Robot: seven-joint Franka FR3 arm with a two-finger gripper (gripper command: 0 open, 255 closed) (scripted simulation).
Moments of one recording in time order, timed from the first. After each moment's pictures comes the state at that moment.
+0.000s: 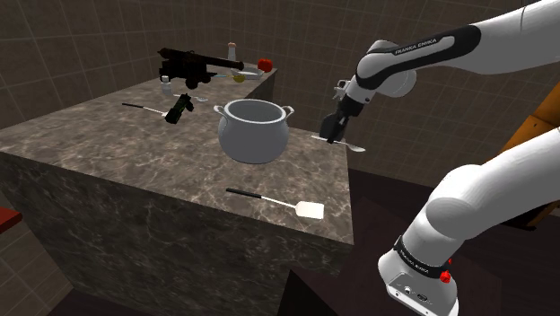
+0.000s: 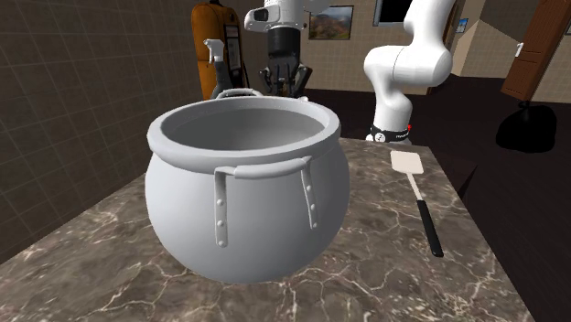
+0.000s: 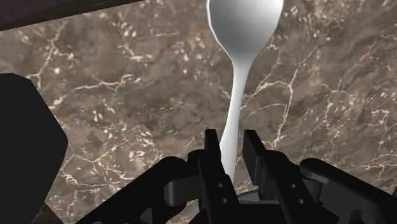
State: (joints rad) arm -0.08 -0.47 -0.26 -2.60 0.15 2.24 -0.74
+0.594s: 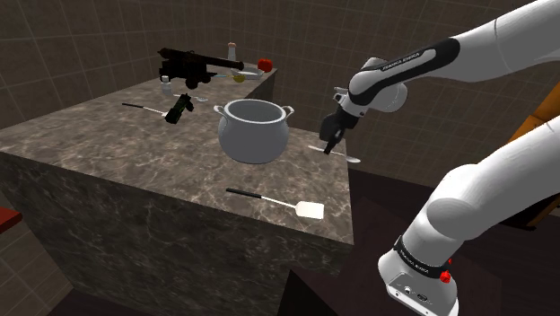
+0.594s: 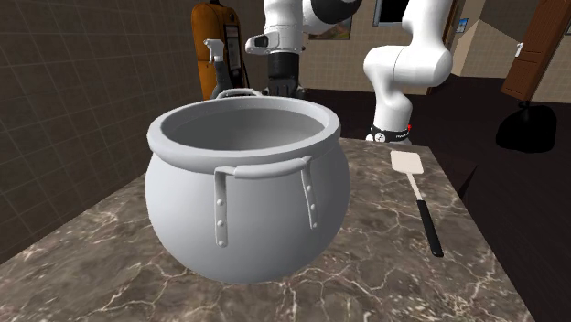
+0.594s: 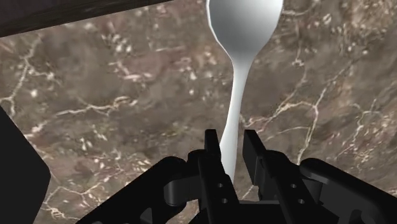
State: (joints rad) arm -0.06 -0.39 -0.28 -2.66 0.19 2.38 -0.79
